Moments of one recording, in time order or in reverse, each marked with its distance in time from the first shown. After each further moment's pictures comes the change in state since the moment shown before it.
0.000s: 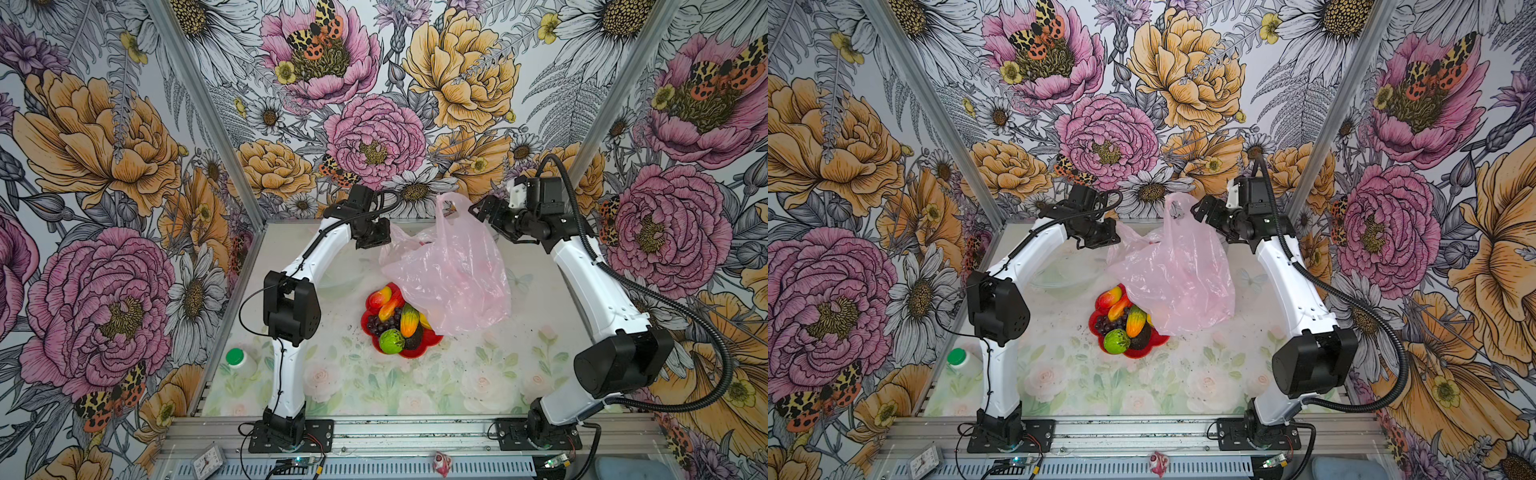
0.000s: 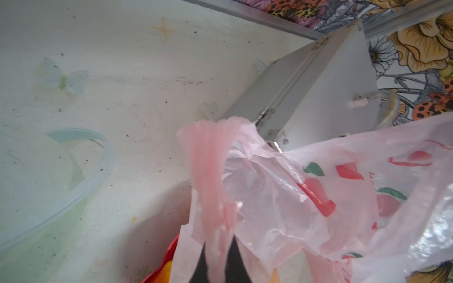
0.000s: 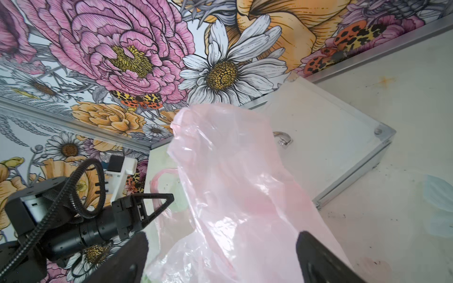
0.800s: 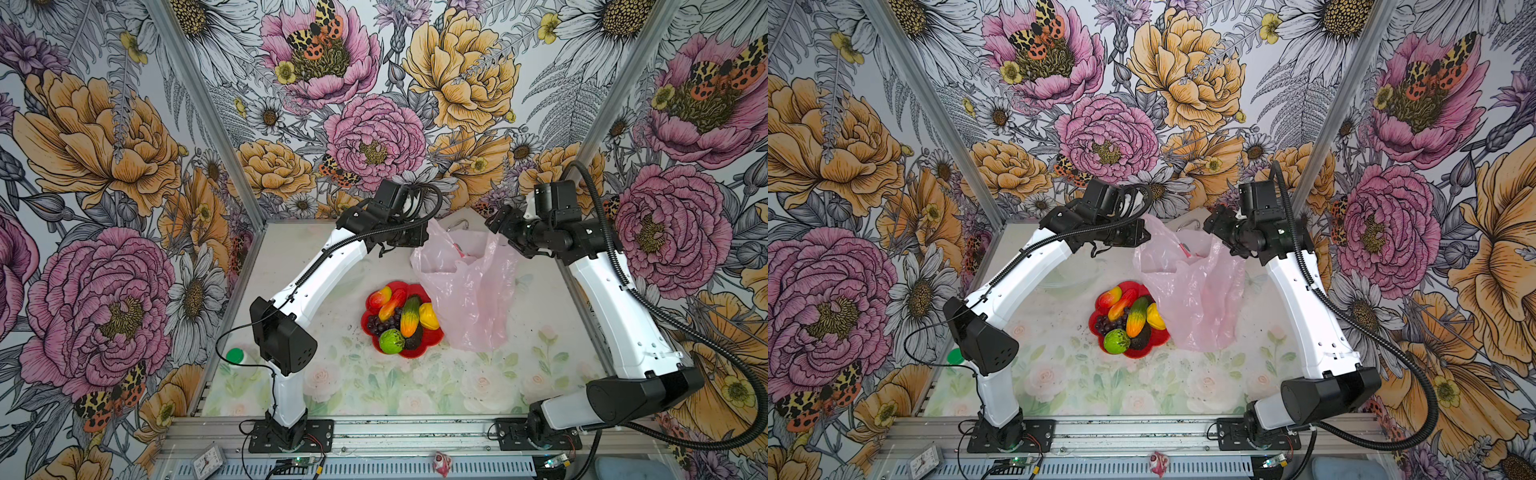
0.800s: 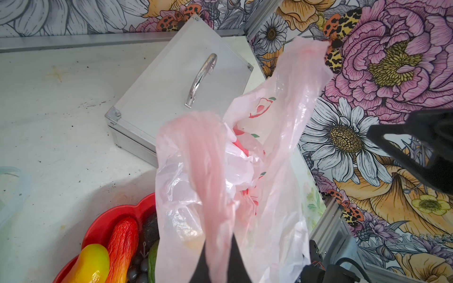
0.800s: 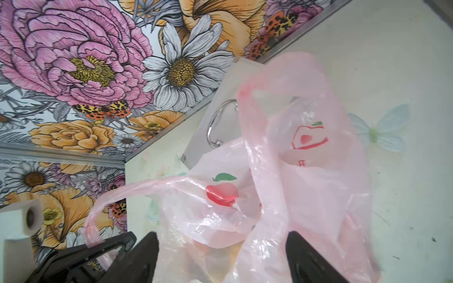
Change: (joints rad) left arm -0.246 -0.196 0.014 0.000 -0.072 0.036; right arm 0.060 -0.150 0.057 -0.359 0.297 0.127
